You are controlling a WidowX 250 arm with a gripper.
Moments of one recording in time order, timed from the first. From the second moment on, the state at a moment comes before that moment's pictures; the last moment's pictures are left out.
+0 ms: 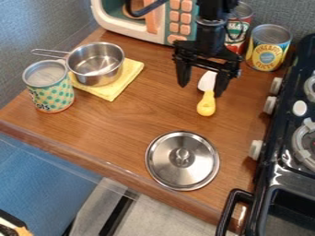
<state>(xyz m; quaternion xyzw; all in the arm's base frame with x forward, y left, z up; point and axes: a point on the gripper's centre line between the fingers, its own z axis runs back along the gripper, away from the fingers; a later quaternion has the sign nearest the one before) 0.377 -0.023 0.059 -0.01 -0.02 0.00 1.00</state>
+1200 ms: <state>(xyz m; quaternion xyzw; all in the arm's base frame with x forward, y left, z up) 0.389 0.101 0.071 0.06 -0.03 0.06 1.00</state>
